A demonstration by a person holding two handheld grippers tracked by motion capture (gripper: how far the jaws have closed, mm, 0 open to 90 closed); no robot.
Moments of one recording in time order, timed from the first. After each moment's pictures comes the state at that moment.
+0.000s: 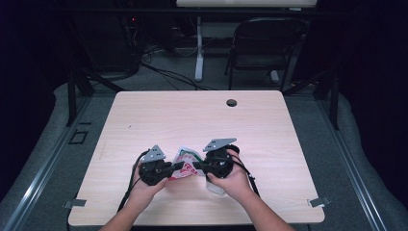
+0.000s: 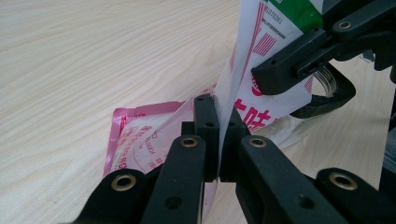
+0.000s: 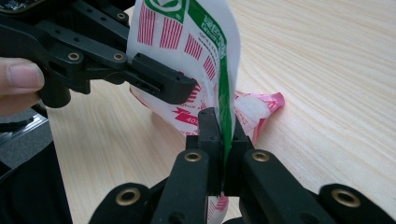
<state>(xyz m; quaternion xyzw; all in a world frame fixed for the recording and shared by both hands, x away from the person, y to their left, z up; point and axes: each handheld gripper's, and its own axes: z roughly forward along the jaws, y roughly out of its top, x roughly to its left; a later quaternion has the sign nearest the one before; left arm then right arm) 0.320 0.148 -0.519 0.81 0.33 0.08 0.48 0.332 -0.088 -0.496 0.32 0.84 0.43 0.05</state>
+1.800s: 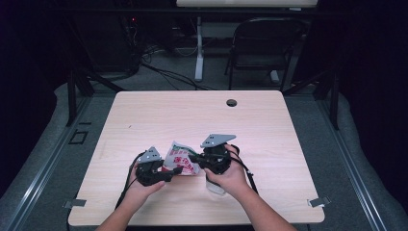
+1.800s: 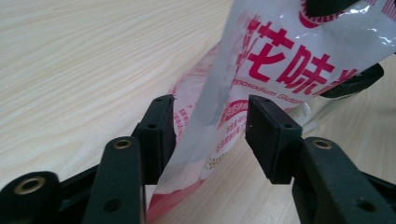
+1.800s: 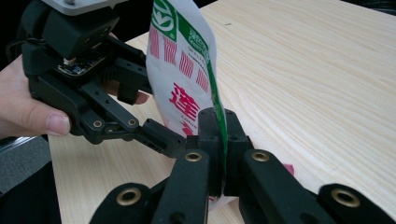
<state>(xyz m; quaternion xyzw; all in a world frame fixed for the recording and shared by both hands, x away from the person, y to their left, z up) 0.329 0.163 -0.540 0.81 0.33 0.07 0.48 0.333 -0.081 -0.478 0.30 0.83 0.47 0.08</state>
